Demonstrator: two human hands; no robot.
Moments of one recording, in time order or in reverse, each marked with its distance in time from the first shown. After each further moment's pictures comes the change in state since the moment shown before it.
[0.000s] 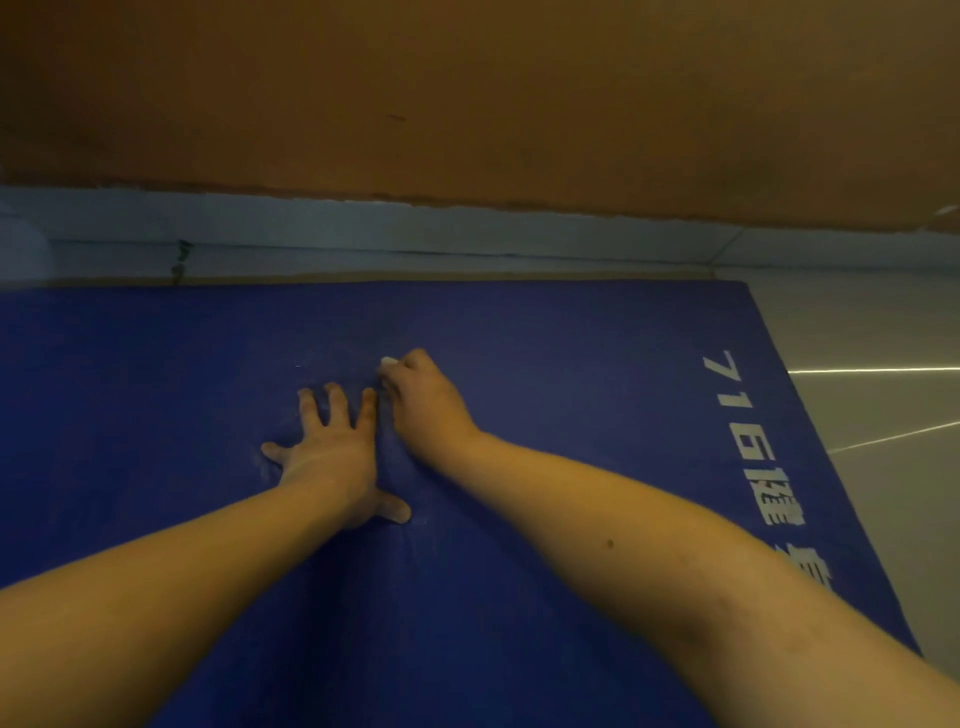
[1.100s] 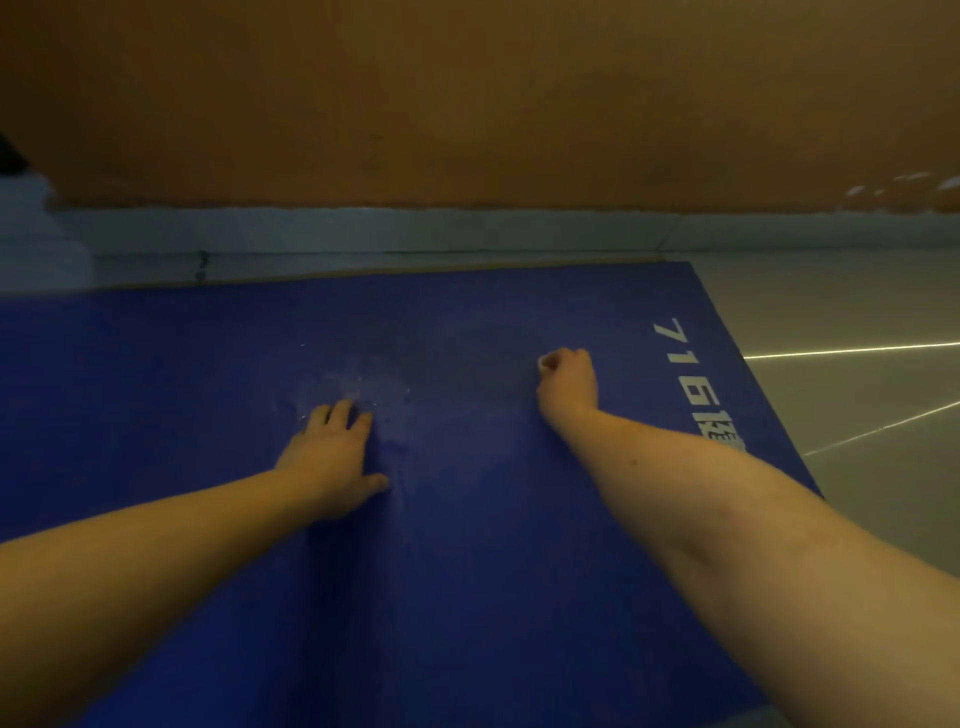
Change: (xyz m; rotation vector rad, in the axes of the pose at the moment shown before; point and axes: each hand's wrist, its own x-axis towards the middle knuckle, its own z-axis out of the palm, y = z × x) left_hand -0.055 -0.021 0.034 0.080 0.145 0.221; right_hand -0.103 0.090 -0.101 0.032 0.259 0.772
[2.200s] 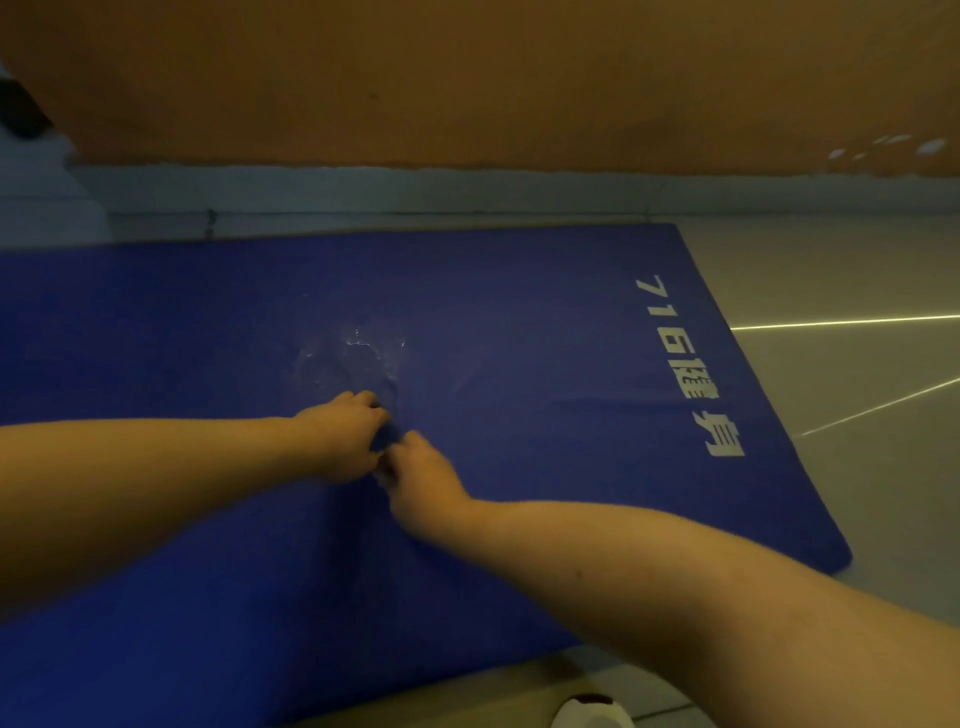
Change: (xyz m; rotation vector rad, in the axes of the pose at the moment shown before) left_hand -0.046 0.023 0.009 0.144 -0.139 0.205; right_hand -0.219 -0.023 0.074 -0.088 -0.508 -0.559
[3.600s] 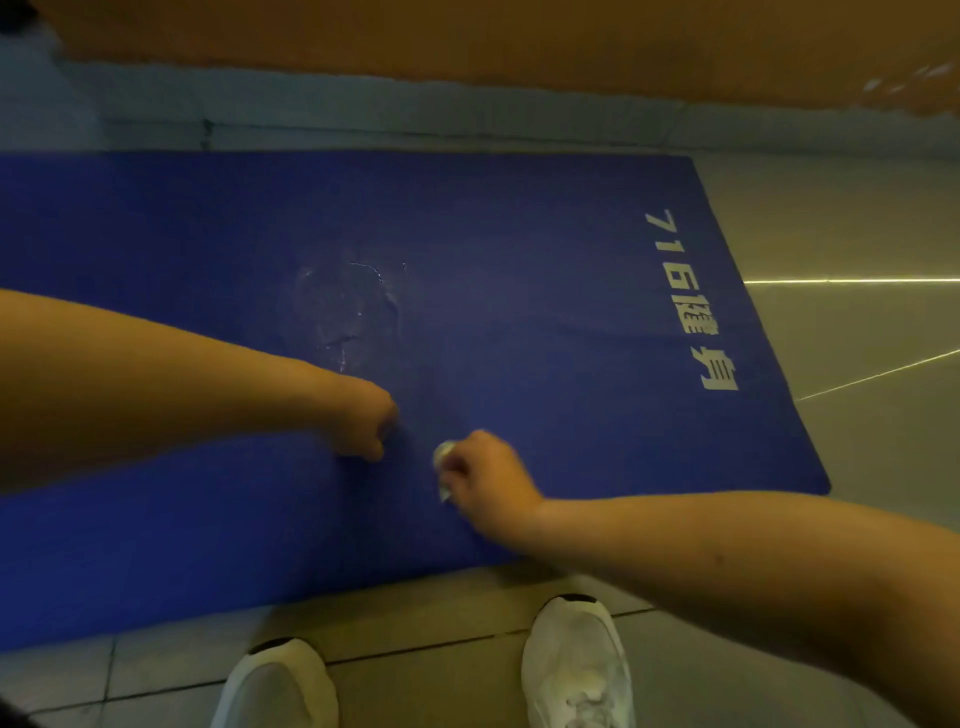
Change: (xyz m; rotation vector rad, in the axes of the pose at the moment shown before) left_hand -0.046 0.051 0.015 0.072 -0.382 0.078; right_hand -0.115 0.040 -0.003 0.096 -0.001 0.093
